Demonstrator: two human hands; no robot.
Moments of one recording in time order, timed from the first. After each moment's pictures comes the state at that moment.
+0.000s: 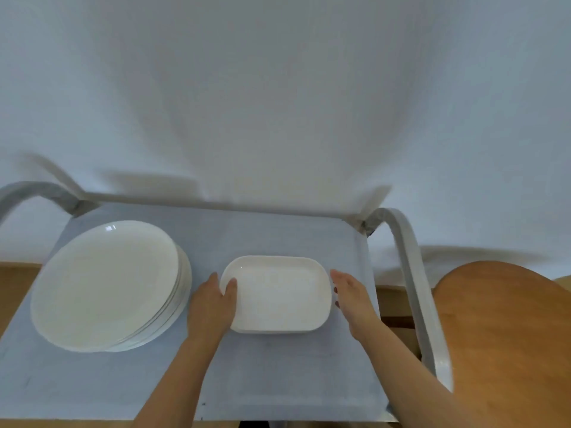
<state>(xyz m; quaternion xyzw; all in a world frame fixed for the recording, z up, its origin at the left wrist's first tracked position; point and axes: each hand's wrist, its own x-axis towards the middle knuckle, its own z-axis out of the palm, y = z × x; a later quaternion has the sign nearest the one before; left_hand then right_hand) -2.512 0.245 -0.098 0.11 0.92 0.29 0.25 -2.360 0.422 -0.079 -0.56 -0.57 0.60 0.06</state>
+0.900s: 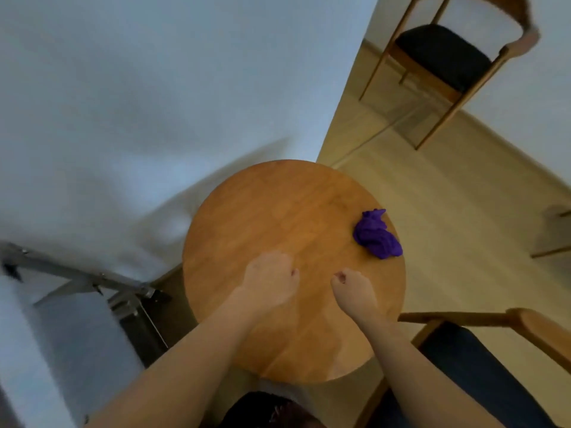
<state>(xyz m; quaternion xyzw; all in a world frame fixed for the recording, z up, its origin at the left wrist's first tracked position) -2.017 0.624 -0.086 0.72 0.62 -0.04 0.31 -1.839 0.612 -0.141 -0.78 -0.53 0.34 0.01</state>
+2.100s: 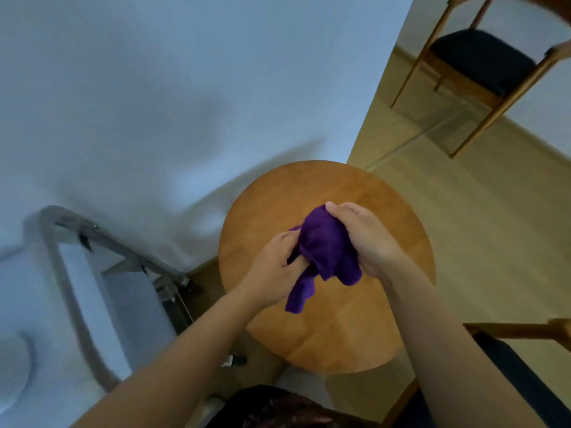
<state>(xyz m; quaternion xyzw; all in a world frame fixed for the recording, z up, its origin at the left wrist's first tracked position) -2.066 0.566 -0.041 0.62 0.58 0.29 0.44 -1.914 0.624 -0.006 -0.54 -0.41 0.66 0.32</state>
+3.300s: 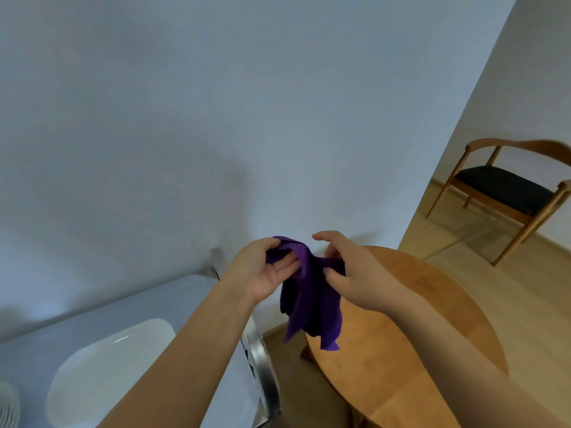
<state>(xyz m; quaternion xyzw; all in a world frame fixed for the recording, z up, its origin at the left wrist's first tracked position) -2.251 0.450 0.115 0.08 0.44 0.61 0.65 -2.075 0.495 0.104 -0.37 -0.85 0.30 0.20</state>
